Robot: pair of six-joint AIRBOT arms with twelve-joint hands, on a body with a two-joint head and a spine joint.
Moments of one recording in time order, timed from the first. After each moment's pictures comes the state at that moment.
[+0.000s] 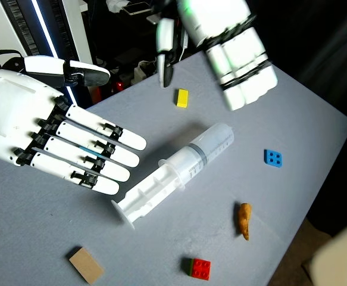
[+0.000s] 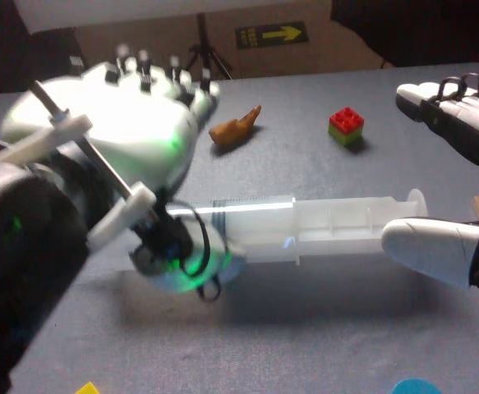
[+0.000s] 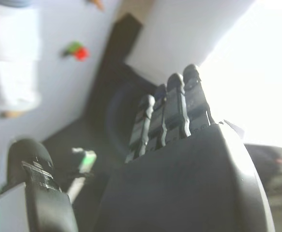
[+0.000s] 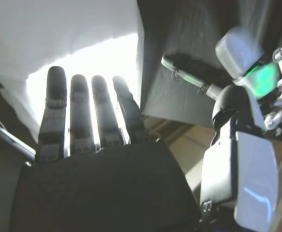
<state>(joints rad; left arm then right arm) 0.19 -0.91 0.37 -1.76 -1.14 2.77 -0.73 -0.62 0.46 0.53 0.91 -1.19</state>
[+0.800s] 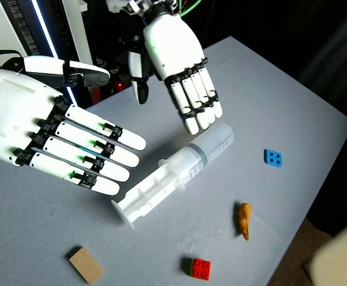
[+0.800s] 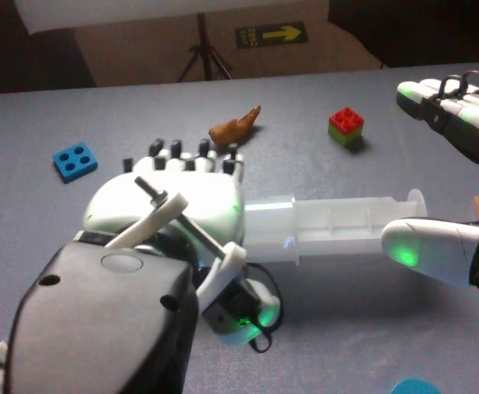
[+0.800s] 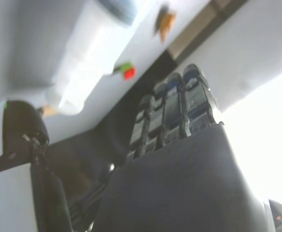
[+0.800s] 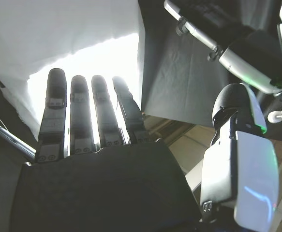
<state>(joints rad) 0.32 -1.19 0.42 -1.78 -1.47 2.46 -0.73 -0.62 0.46 0.53 0.91 -1.19</state>
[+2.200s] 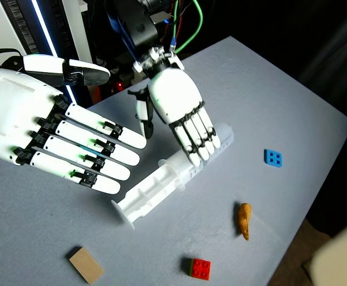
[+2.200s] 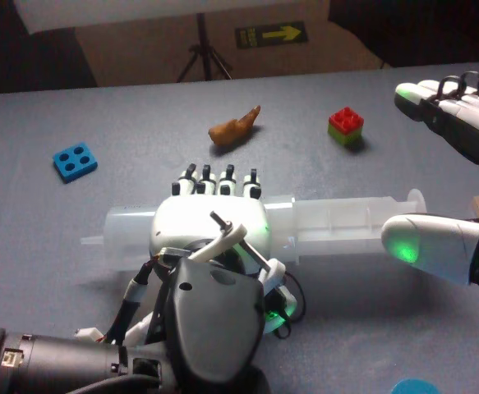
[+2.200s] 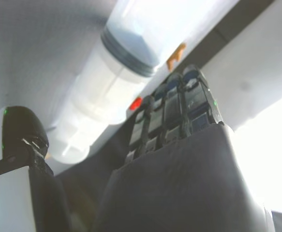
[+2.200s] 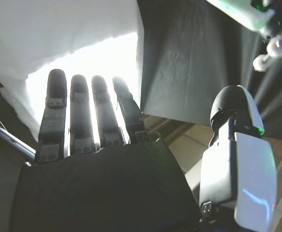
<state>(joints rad) 0.53 -1.41 0.72 -1.61 -1.39 2.36 -0.73 -0.62 0.46 0.52 0.91 -1.18</state>
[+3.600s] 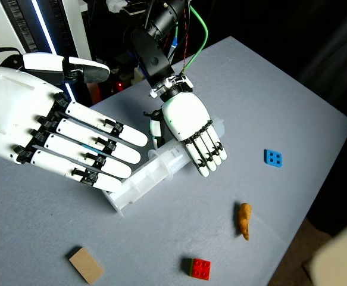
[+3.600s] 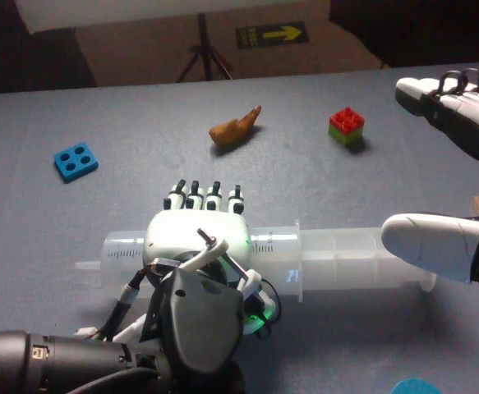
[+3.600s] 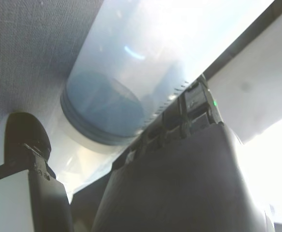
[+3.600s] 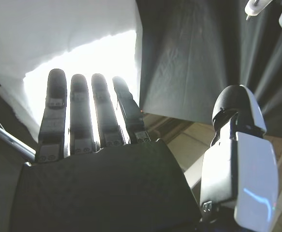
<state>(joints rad) 0.64 -1.45 0.86 -1.52 -1.29 2.30 -0.73 -0.63 0.46 0.51 0.92 -1.17</state>
